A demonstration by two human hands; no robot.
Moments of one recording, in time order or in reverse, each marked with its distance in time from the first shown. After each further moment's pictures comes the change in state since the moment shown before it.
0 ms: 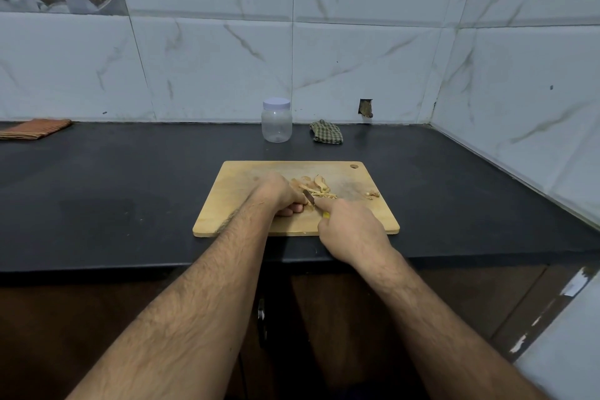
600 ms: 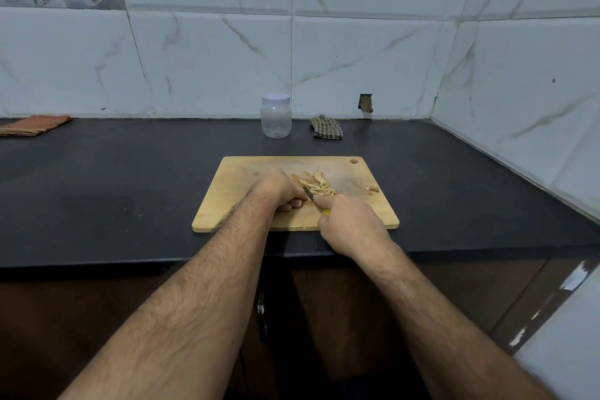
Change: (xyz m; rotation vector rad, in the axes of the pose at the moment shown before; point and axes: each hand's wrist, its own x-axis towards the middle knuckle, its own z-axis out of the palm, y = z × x) left_hand 0.001 0.001 0.002 0.024 0.015 -0.010; right_hand 0.005 0.004 0.002 0.014 -0.024 0.017
